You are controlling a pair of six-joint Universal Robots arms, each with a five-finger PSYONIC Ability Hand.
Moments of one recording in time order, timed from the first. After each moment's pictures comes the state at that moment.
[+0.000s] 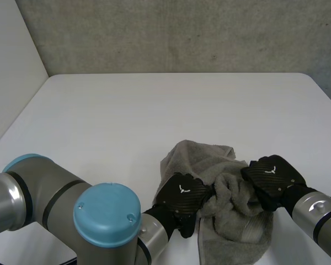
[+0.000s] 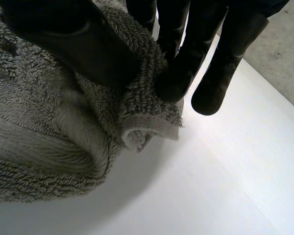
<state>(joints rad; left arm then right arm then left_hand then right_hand) 3.82 -2.08 -1.64 3.38 -1.50 3.25 1.76 -1.47 2.05 -0.10 1.23 2.54 1.41 1.62 1.93 1.52 1.86 1.33 1.32 1.34 1.34 1.17</state>
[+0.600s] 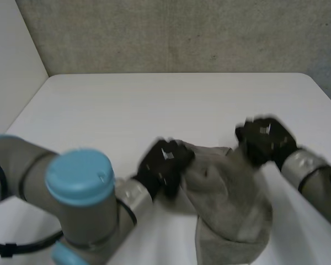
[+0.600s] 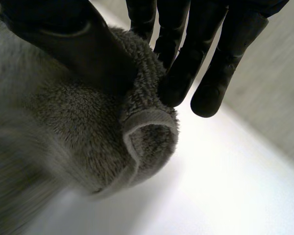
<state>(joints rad) 3.96 -2.04 -1.60 3.43 -1.47 3.36 1.81 -1.32 1.77 -0.21 1.23 2.72 1.43 1.62 1.61 1.53 1.59 1.25 1.25 1.25 1.25 1.08</state>
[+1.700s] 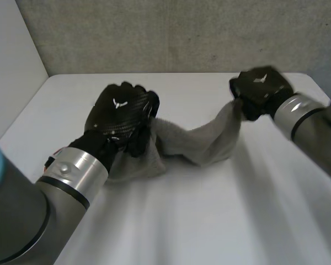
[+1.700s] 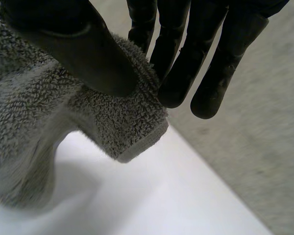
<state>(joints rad) 4.05 -1.64 -1.74 3.44 -1.53 3.31 1.94 -1.26 1.33 0.11 1.38 2.69 1.43 1.54 1.53 1.53 1.54 1.21 1.21 1.21 1.22 1.04</state>
